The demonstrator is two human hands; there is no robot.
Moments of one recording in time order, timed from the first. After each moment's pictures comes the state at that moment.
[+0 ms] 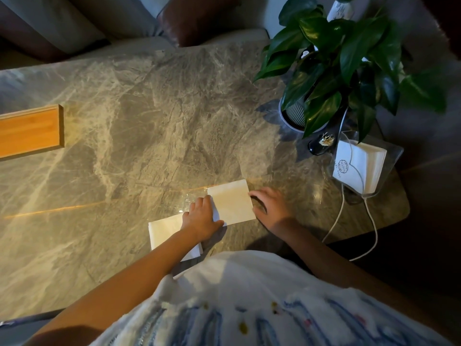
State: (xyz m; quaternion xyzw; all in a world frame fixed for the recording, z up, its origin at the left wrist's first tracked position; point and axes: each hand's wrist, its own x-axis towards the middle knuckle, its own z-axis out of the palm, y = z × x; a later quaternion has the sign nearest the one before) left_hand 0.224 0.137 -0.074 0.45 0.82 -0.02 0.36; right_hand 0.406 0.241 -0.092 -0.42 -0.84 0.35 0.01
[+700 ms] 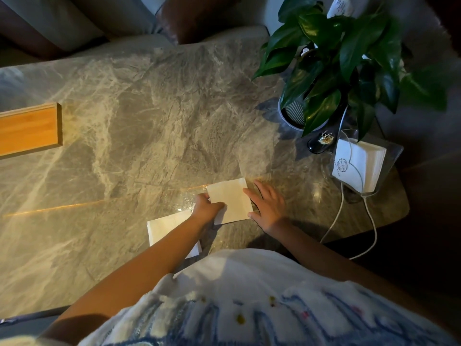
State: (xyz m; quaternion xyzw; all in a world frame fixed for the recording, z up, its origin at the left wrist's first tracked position) left_hand 0.231 0.161 -0.079 0.10 0.77 0.34 0.53; right_hand 0.401 0.240 -0.111 -0.43 -0.87 0.22 -0.12
